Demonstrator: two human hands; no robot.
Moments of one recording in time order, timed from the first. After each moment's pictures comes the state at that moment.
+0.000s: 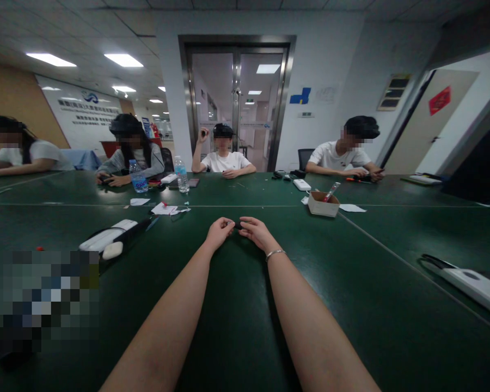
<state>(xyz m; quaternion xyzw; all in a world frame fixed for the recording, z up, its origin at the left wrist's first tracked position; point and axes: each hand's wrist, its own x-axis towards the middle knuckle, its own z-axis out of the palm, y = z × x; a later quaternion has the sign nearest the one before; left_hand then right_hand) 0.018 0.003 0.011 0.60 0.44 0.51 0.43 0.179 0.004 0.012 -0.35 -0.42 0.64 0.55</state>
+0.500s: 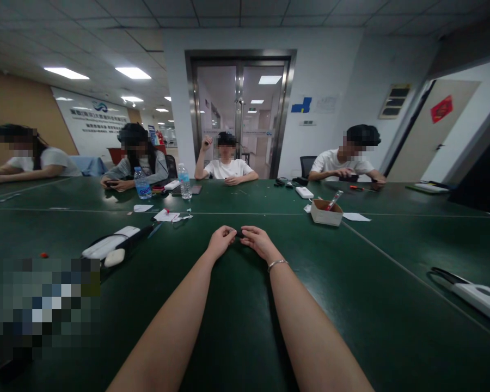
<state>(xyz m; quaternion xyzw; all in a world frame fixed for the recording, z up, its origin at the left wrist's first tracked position) 0.016 0.011 0.000 0.62 0.44 0.50 0.42 0.179 0.002 0.014 -0.36 -0.42 0.64 0.53</state>
